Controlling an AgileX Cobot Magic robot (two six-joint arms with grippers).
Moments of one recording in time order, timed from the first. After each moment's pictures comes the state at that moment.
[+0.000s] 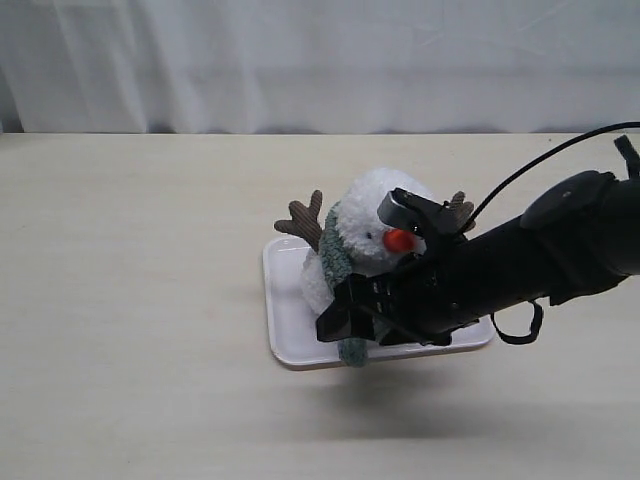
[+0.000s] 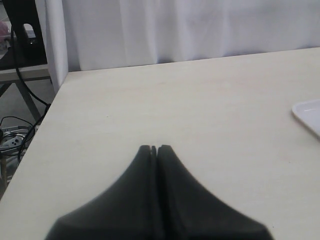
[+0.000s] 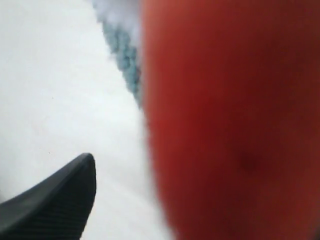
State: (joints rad) left arm -0.04 0.00 0.00 -0.03 0.34 0.13; right arm 0.40 1.72 -0.82 1.14 0.58 -0.73
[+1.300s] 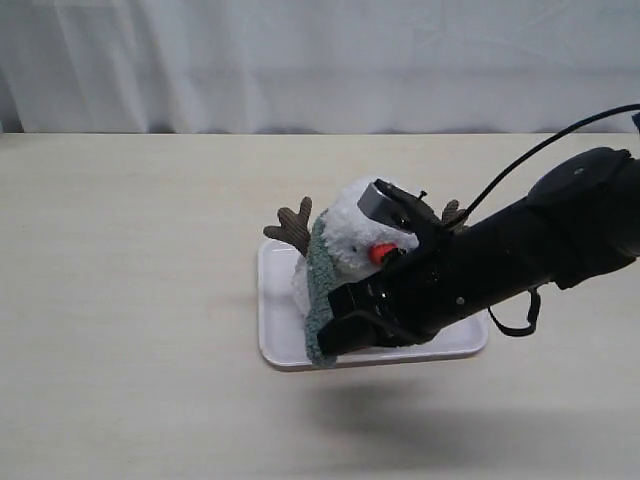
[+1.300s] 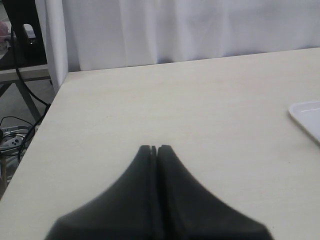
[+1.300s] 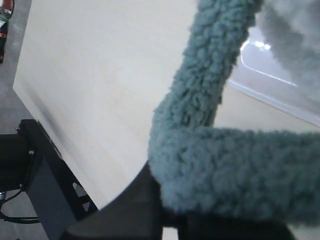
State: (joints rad) left arm -0.04 0.00 0.00 -0.03 0.34 0.13; right arm 0.40 1.68 -0.87 1.12 0.82 -0.83
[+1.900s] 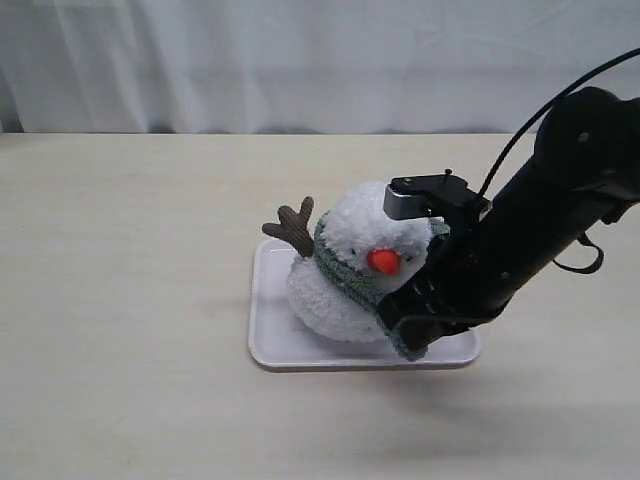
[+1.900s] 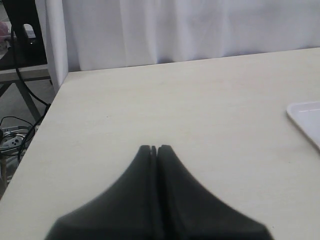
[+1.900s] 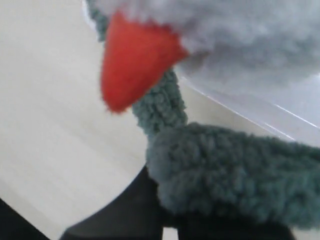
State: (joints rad) left arm -0.04 0.00 0.00 -0.03 0.34 0.13; right arm 0.40 1.63 -0.99 0.42 0.87 -0.32
